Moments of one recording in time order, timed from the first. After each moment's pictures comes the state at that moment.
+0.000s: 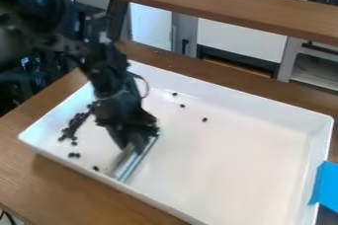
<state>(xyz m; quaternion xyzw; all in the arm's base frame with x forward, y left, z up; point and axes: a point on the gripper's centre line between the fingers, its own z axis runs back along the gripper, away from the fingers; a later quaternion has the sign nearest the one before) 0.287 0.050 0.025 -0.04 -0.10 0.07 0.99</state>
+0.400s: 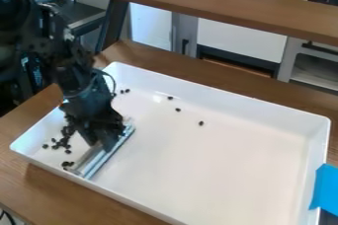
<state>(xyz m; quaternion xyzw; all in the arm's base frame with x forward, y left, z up) 0.275 0.089 0.026 -0.02 -0.11 0.05 0.99</state>
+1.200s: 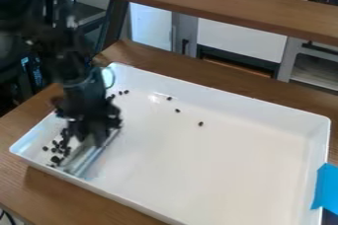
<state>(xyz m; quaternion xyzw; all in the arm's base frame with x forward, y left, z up) 0.285 0.069 0.045 -0.04 -0.11 0.09 0.99</state>
